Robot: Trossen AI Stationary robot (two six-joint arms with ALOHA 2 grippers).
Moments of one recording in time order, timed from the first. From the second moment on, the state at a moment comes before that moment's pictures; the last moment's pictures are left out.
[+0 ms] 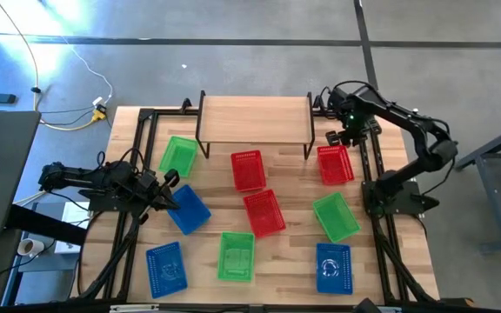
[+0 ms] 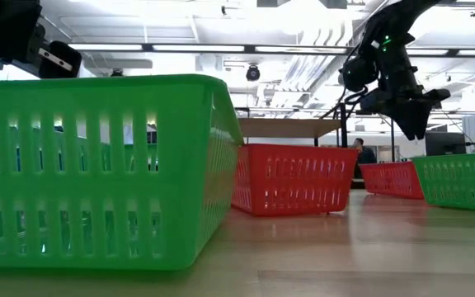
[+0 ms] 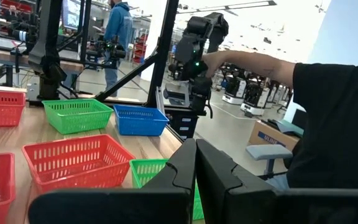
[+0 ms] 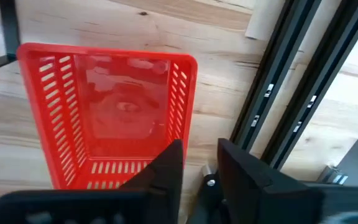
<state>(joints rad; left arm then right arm) 0.00 0.01 0.01 0.08 0.37 -0.26 -0.91 1.48 1.12 -1.37 0.04 0.43</state>
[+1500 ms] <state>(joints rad) 0.00 0.01 0.01 0.08 0.37 -0.26 -0.90 1.60 0.96 -1.16 0.02 0.41</state>
